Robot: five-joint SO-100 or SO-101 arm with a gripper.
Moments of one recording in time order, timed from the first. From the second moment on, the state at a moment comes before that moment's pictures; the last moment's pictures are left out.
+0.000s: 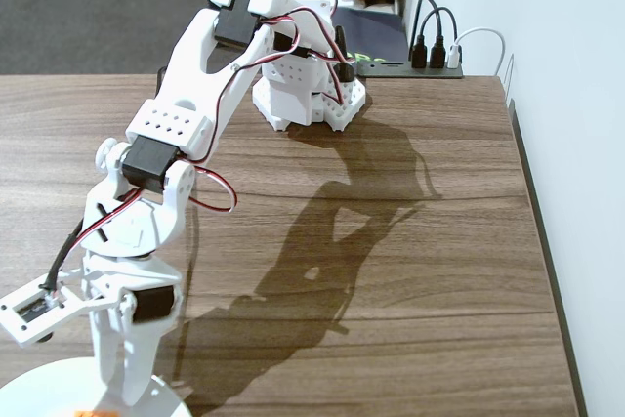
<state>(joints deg) 23.2 52.1 59.3 45.3 -65.4</state>
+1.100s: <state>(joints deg) 10.2 119.3 129.6 48.5 -40.5</state>
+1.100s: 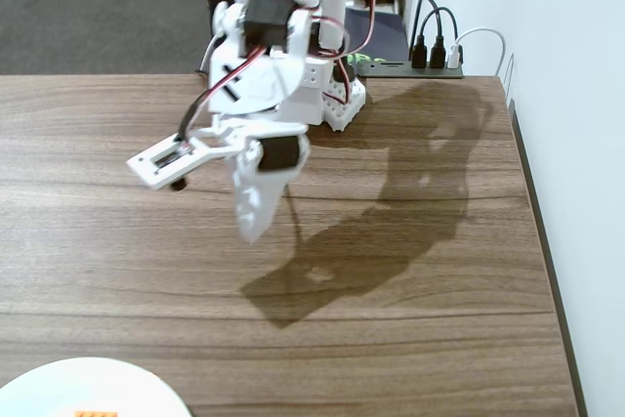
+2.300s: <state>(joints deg) -2.3 167.7 164.6 56.6 -7.5</state>
